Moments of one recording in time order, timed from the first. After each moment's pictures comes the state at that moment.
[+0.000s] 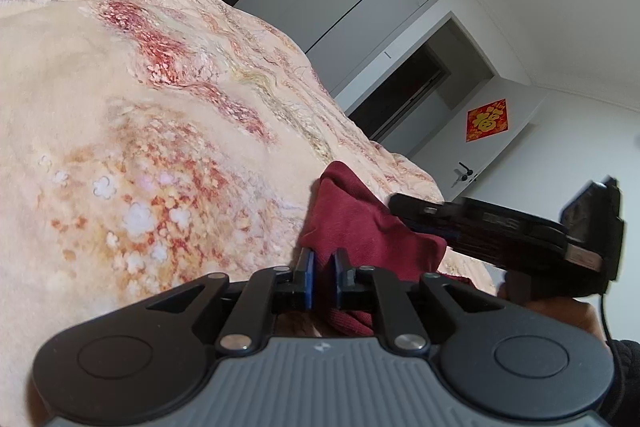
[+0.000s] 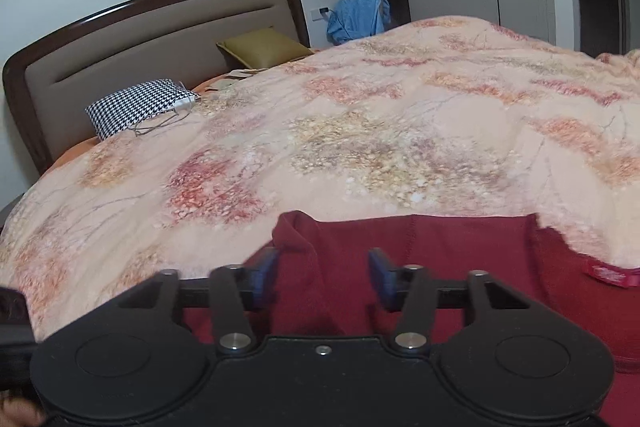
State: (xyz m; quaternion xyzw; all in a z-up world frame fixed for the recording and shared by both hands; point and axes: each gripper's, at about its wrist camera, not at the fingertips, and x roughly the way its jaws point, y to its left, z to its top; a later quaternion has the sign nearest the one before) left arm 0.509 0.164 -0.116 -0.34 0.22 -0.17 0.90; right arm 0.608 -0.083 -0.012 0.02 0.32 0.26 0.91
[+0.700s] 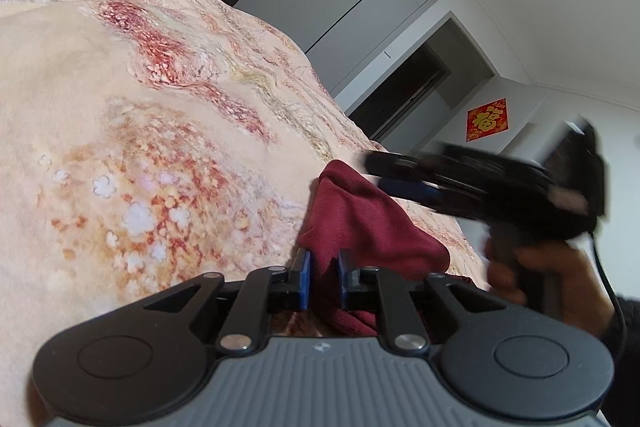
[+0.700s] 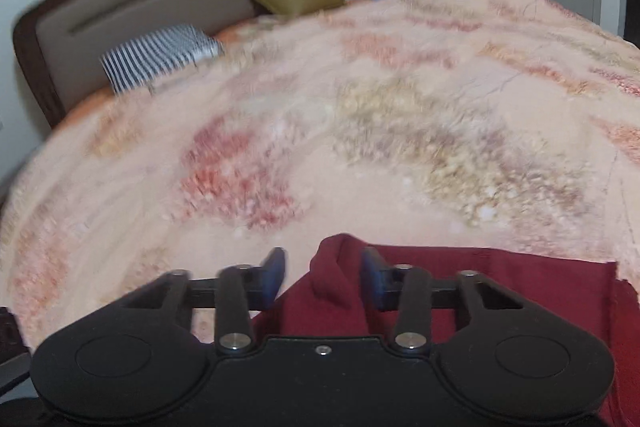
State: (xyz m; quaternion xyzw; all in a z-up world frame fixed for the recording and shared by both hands) left arm 0.511 0.163 -0.117 -0.34 0.22 -0.17 0.90; right arm 0.678 0.002 -0.024 -0.04 0.40 0.29 0.87
